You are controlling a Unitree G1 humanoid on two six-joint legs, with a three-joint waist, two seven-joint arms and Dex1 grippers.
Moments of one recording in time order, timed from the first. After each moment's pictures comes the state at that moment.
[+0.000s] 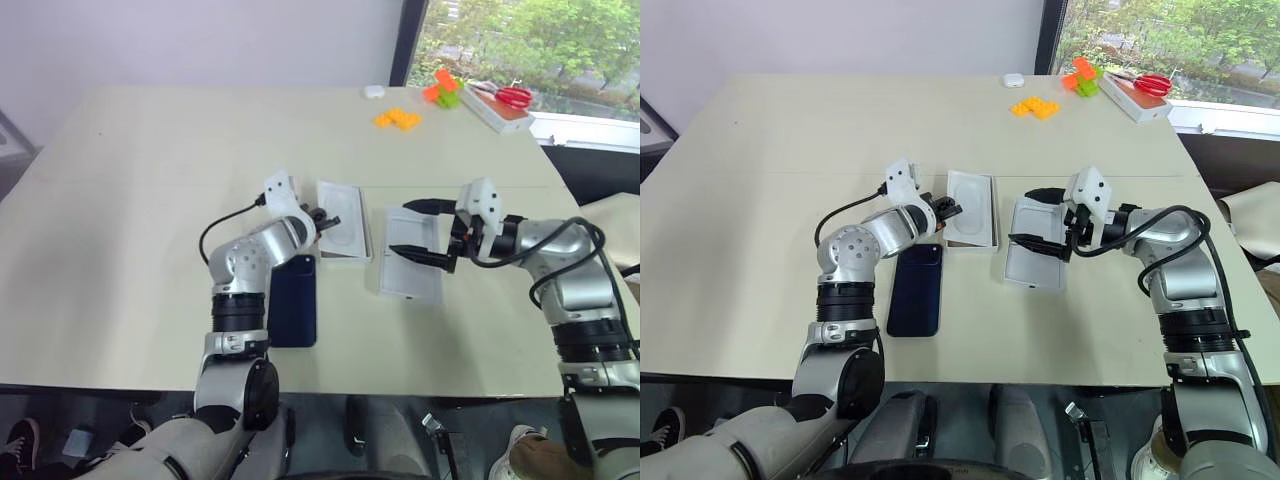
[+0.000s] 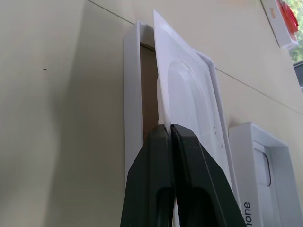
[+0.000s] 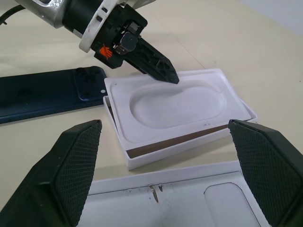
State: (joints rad) left arm -0.78 -0.15 0.29 0.19 -0.58 0.98 0.21; right arm -0.52 -0.68 -0.02 0.15 0.33 0.19 1.17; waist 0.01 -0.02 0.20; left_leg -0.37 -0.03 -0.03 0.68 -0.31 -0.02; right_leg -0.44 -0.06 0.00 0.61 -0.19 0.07
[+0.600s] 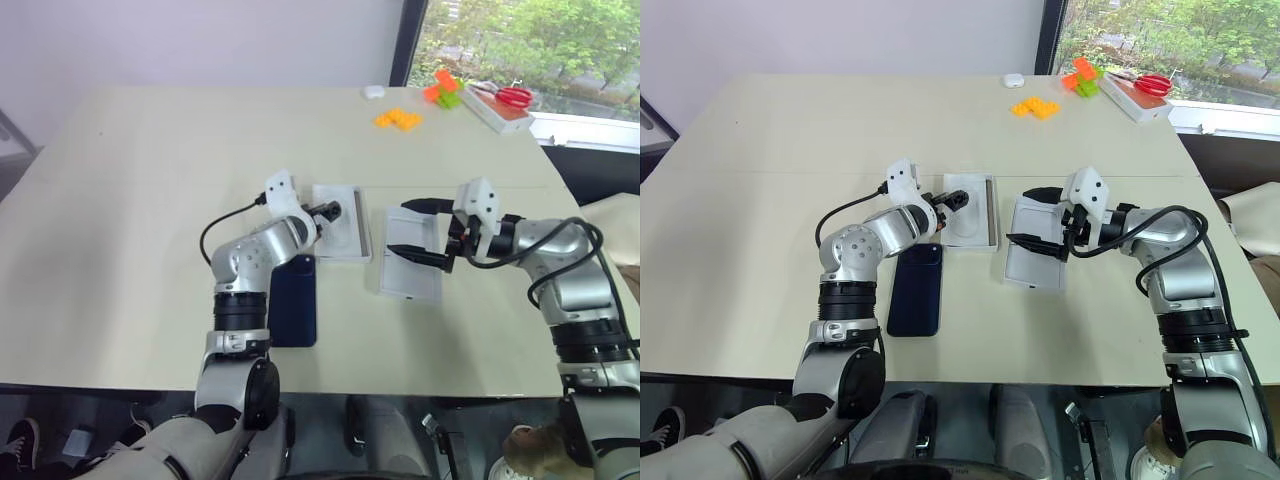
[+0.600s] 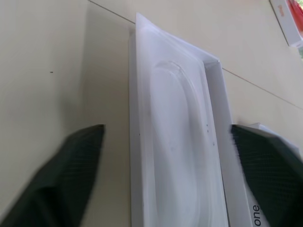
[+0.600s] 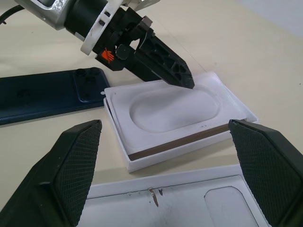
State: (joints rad) left arm -0.79 -0.16 0.28 0.20 -0.57 0.99 0.23; right arm -0.52 -0.68 -0.01 0.14 0.33 0.19 1.15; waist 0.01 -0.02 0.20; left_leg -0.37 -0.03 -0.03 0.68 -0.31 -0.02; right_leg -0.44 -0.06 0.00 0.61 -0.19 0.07
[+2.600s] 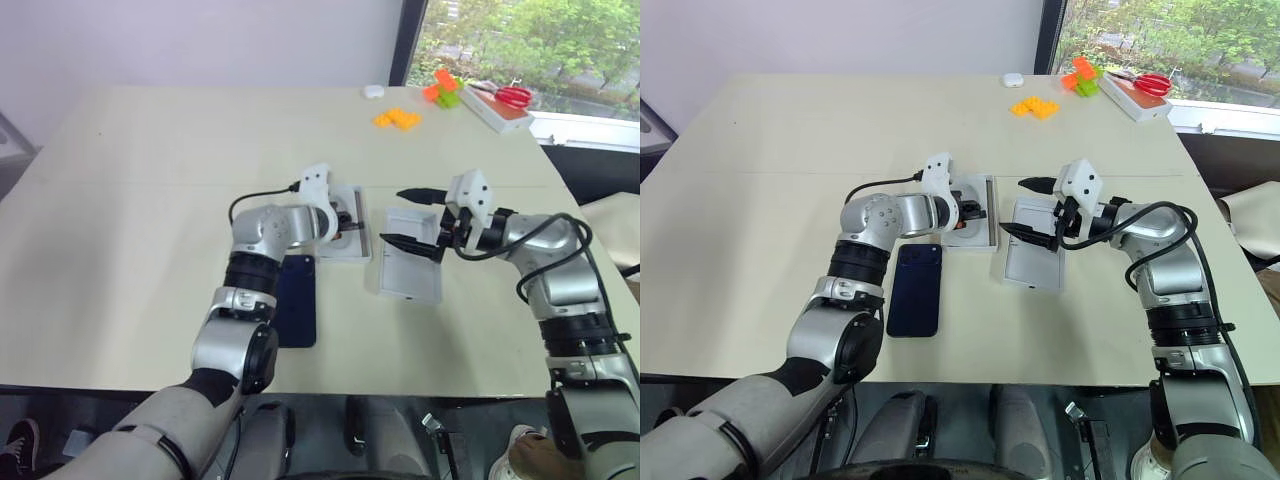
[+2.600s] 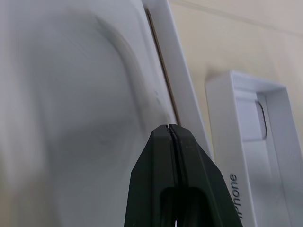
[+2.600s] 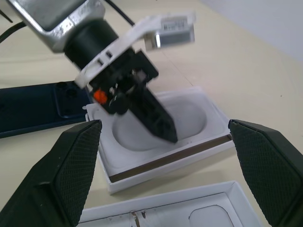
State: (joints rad) left arm -1.04 -0.10 0.19 0.62 -0.49 1.04 0.01; right arm -0.56 -0.64 0.00 0.16 0.31 0.16 1.08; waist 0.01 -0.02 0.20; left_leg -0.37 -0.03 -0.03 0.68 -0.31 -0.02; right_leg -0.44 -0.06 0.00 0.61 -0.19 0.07
